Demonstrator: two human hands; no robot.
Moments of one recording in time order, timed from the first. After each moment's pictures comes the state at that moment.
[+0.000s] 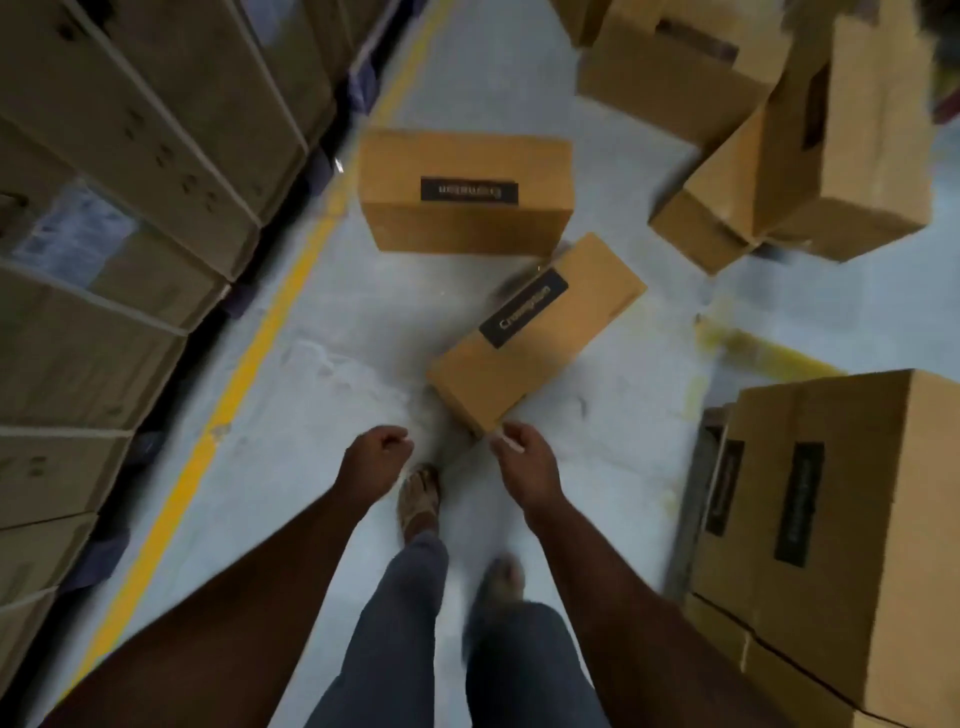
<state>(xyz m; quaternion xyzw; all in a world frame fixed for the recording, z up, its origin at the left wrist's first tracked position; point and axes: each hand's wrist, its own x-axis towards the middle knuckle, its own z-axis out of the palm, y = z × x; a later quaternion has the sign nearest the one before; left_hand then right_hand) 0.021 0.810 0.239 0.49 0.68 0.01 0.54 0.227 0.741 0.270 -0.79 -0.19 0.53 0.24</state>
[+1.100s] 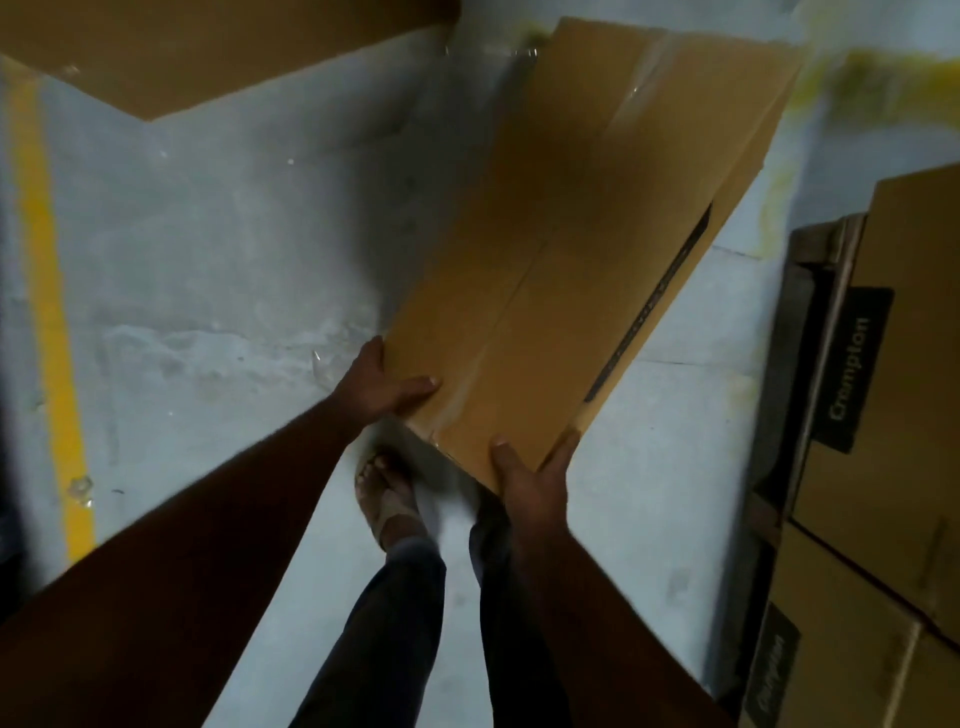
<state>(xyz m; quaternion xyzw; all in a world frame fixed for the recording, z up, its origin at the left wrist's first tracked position) 0.197 0.905 -0.103 0.48 0.60 -0.21 0.60 0.304 0.708 -0.036 -0.79 0.22 0.49 0.30</state>
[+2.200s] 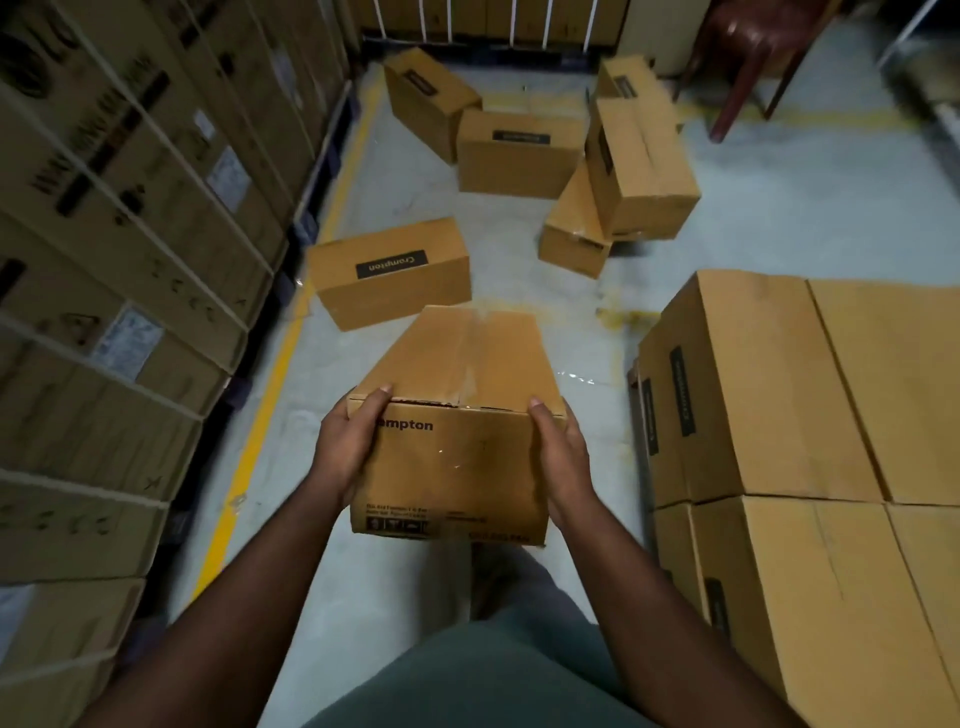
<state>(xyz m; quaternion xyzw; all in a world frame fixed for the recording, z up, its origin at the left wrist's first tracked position) 0.023 0.608 0.484 0.48 0.58 0.23 0.62 0.228 0.455 0.475 -0.74 -0.04 0.42 0.52</state>
